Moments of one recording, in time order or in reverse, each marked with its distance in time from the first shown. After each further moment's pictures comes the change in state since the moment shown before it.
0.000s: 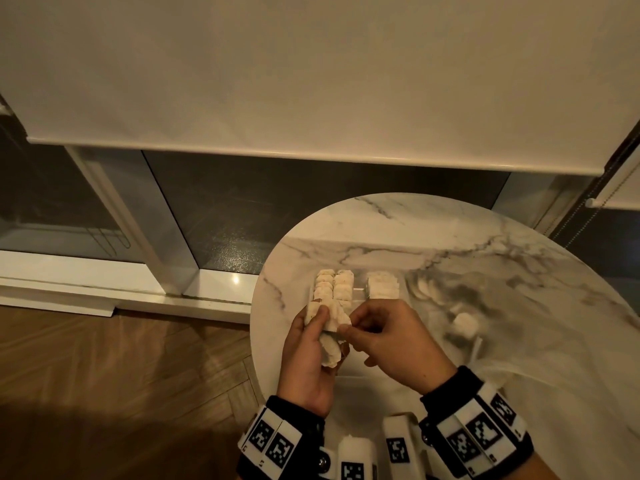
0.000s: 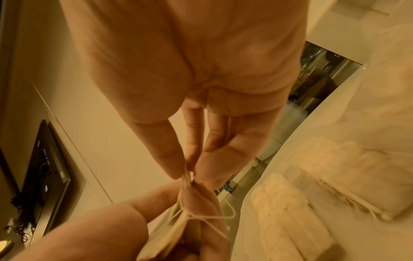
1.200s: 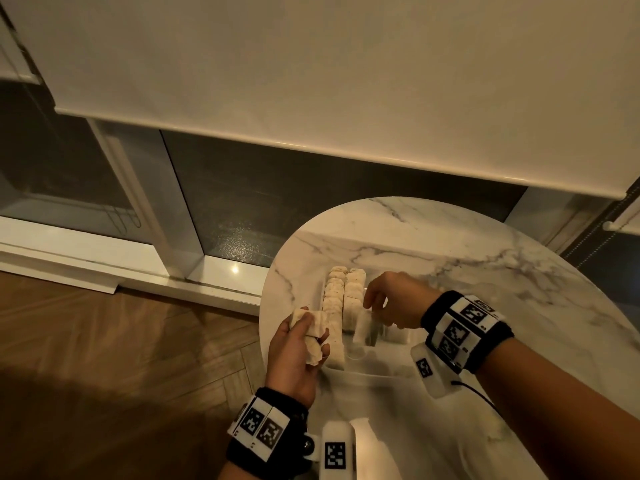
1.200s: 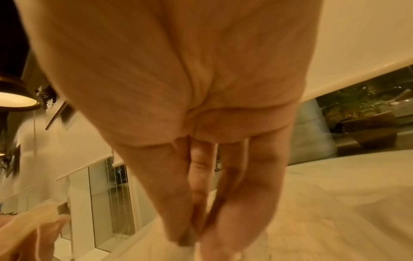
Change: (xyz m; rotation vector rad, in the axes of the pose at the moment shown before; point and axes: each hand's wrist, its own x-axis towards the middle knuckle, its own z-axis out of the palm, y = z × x) left_hand 0.022 0.002 -0.048 -0.027 0.167 -0.054; right_hand 0.085 -0.005 -0.024 -0.913 -0.383 0.059
